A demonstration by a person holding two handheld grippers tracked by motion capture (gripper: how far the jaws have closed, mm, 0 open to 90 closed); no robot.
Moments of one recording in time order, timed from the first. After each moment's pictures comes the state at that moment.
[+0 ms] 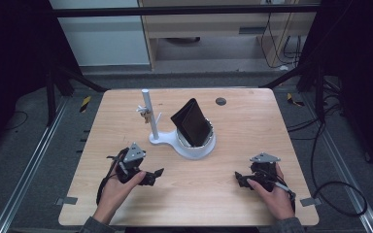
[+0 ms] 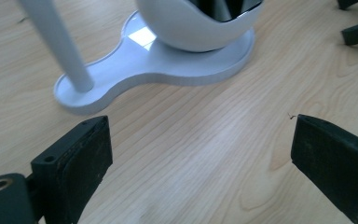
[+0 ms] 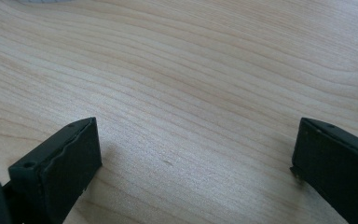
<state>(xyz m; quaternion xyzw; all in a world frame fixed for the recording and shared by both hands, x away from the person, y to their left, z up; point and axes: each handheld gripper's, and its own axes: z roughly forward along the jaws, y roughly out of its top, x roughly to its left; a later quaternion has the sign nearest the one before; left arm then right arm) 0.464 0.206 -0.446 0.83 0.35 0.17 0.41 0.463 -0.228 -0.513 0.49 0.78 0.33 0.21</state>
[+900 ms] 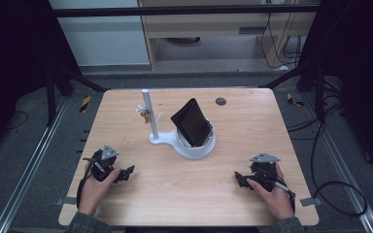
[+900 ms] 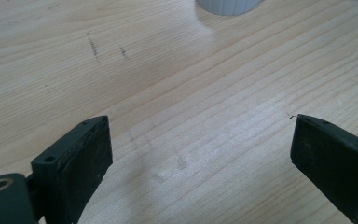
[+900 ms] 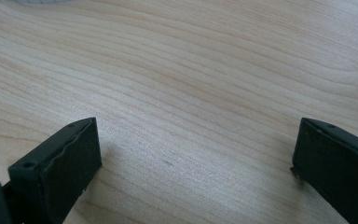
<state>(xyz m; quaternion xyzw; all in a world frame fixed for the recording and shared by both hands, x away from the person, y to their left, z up) 0.486 0.287 -0.484 0.81 0.44 0.21 0.33 0.463 -0.227 -0.513 0.49 0.78 0.33 0.21</state>
